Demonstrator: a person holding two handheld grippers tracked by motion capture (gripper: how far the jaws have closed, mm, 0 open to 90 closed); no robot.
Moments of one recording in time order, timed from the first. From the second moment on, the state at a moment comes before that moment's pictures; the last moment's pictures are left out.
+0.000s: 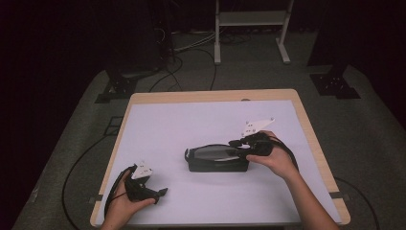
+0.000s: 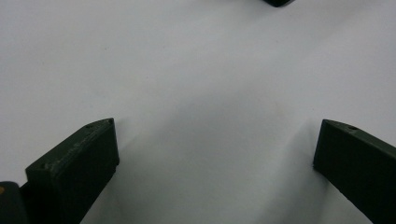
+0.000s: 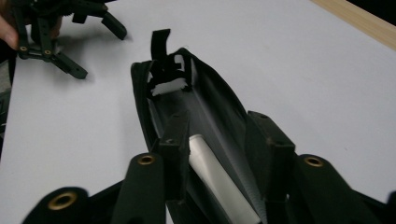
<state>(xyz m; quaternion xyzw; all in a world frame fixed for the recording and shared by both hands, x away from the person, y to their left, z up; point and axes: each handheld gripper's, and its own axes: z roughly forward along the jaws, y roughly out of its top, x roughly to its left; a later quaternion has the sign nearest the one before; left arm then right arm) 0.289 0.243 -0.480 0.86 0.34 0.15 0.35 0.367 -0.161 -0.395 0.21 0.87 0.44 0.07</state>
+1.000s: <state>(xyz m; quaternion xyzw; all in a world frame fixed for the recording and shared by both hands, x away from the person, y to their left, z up) 0.288 0.243 -0.480 0.86 0.34 0.15 0.35 0.331 -0.225 -0.414 0.28 0.84 0.45 0.11</state>
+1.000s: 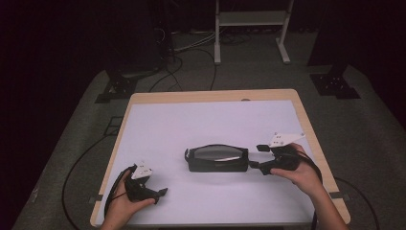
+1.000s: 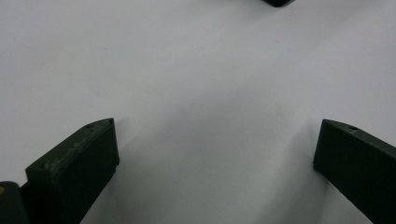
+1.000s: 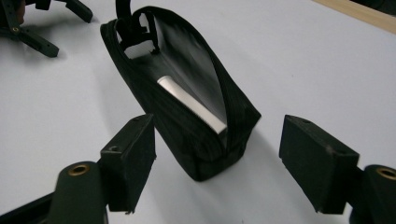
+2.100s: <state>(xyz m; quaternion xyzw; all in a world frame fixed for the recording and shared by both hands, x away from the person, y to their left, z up) 0.288 0.243 -0.480 0.86 0.34 0.15 0.35 0.281 -0.284 -0.469 0.35 0.84 0.39 0.12</state>
